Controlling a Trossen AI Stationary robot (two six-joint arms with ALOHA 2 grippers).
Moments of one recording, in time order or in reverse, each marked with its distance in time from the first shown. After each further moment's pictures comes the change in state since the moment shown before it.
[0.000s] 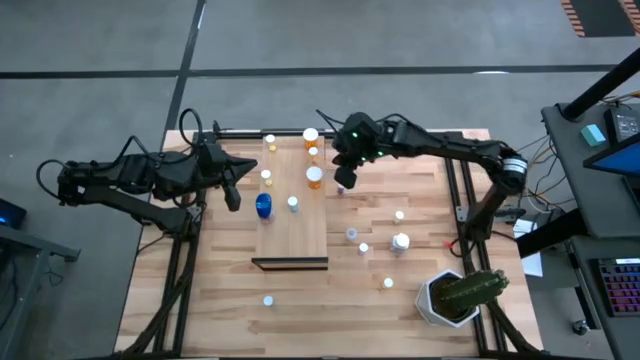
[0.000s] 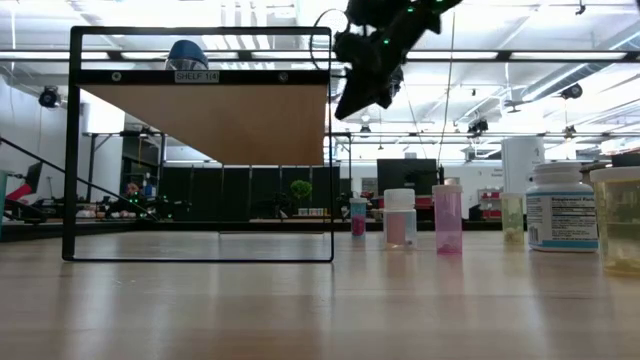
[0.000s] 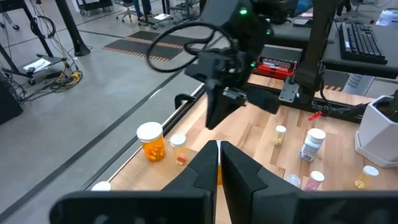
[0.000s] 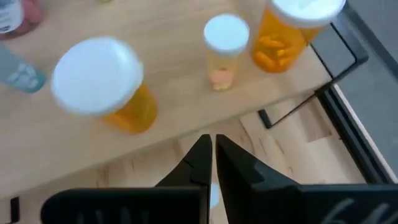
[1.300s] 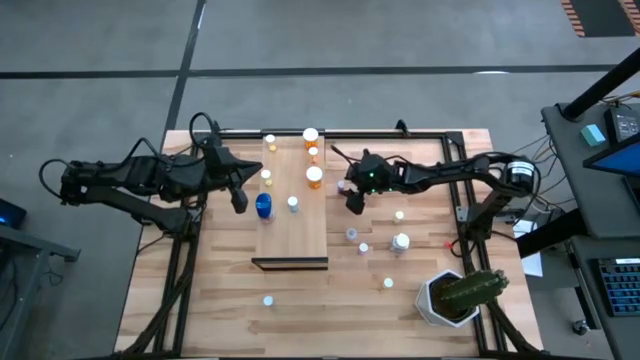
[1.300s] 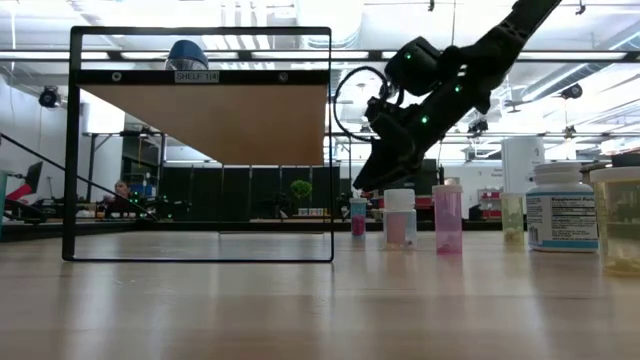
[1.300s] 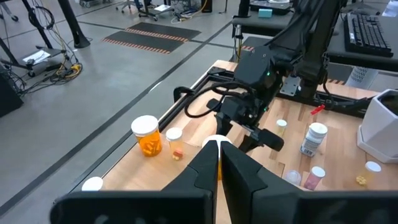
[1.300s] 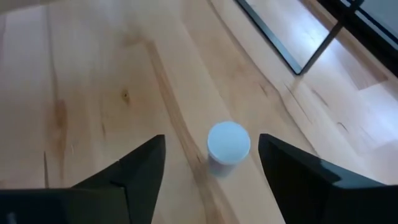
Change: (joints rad) left arm 0.000 0.043 0.000 0.001 0.000 -0.027; right arm 0.050 -0.050 -0.665 0.744 0.077 0.059
